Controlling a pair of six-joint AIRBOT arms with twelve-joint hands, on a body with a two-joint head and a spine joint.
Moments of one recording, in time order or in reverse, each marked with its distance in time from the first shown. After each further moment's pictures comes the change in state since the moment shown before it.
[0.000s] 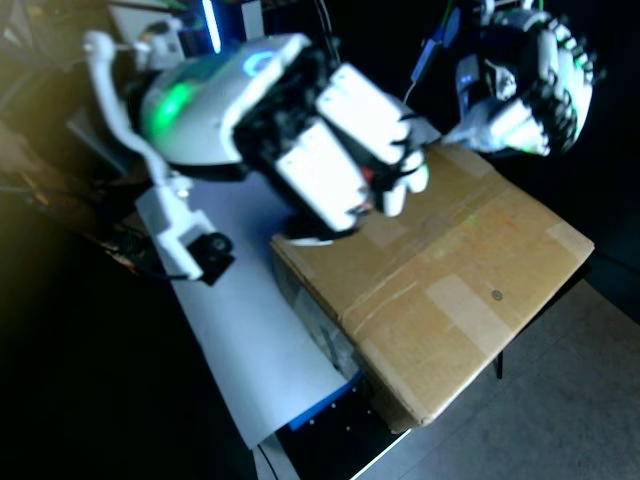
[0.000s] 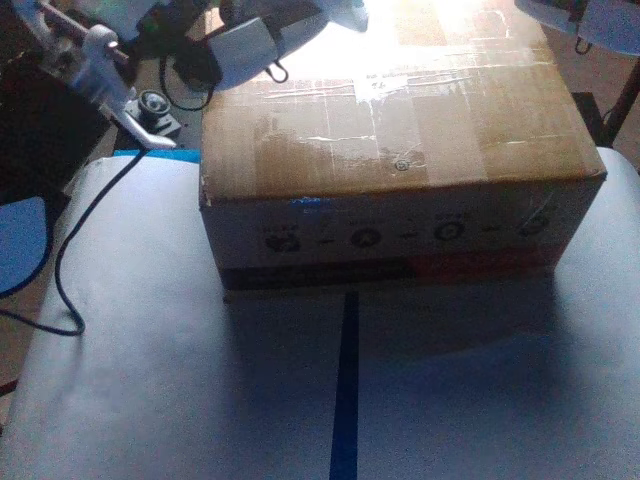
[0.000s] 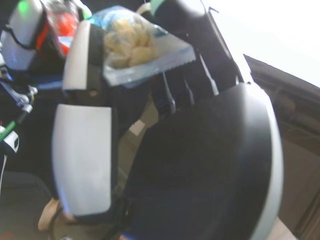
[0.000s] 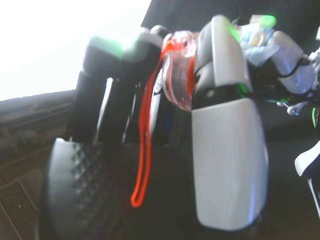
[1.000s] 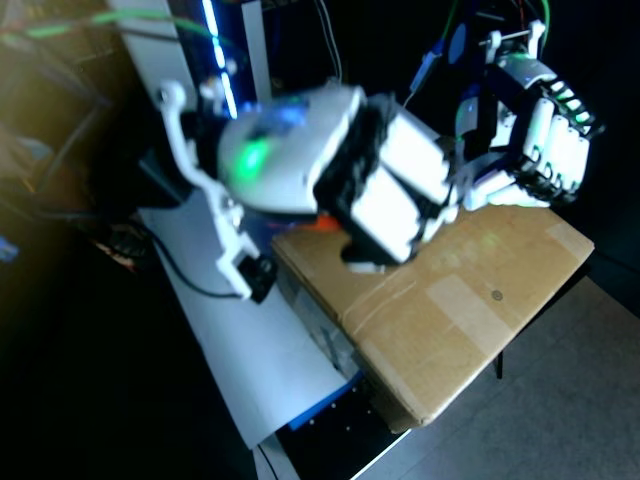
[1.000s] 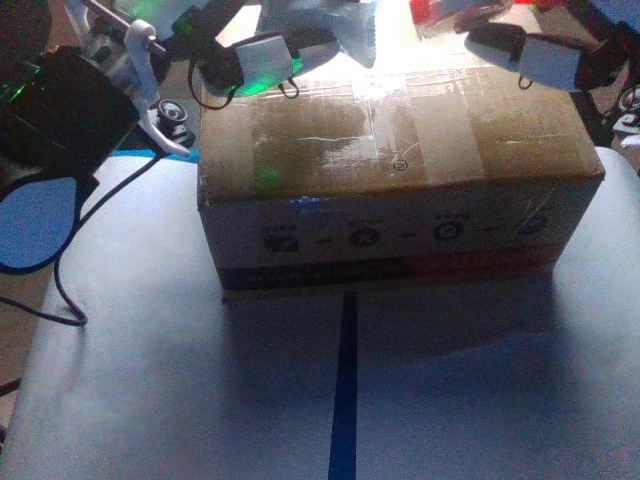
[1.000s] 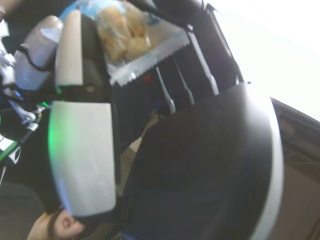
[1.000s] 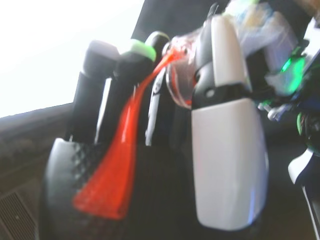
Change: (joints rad) left arm -0.019 -0.063 0.087 0.006 -0.118 -0.037; right arm -0.055 -0.156 0.135 0.000 0.005 -0.001
